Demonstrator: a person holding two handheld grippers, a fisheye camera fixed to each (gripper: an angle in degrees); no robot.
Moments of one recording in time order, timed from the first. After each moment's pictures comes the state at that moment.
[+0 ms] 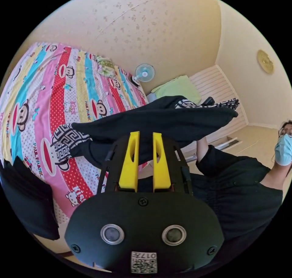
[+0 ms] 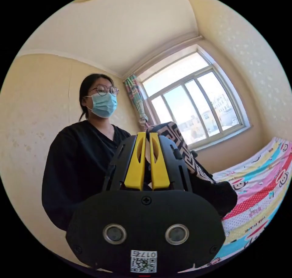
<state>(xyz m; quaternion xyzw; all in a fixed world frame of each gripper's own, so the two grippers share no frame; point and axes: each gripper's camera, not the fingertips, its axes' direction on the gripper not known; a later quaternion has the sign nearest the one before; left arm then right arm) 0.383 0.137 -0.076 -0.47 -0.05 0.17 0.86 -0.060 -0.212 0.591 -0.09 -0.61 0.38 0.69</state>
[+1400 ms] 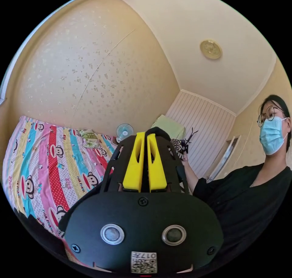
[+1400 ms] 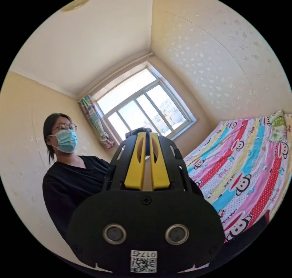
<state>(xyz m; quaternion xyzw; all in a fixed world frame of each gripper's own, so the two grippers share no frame) 0.579 0.227 -0.195 -0.25 0.07 0.34 0.91 0.034 -0.349 0.416 -0.26 -0.35 0.46 0.77</state>
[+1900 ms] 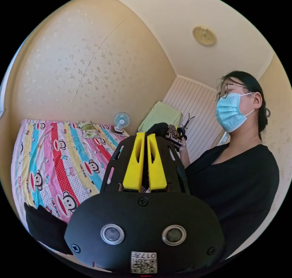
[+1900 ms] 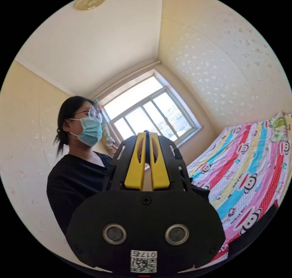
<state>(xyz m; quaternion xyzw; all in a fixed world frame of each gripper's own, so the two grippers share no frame) 0.646 0.180 -0.213 -0.32 0.03 0.35 0.88 0.018 -0.388 0.463 -0.27 -0.25 0.46 0.80</state>
